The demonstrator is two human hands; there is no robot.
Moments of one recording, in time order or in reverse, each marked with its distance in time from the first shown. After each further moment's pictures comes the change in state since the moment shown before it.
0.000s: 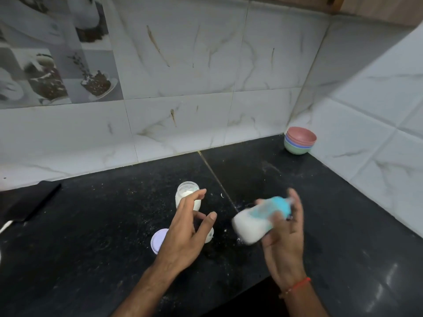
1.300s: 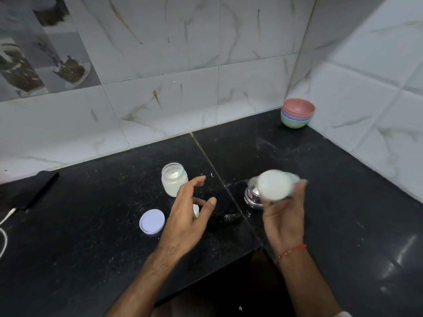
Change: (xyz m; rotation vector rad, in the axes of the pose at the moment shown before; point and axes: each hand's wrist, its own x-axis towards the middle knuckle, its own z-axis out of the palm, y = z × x) left_hand -0.010 0.016 0.065 0.031 0.018 -0.035; right_hand 0.034 -0.022 -0.062 0.355 0.141 0.087
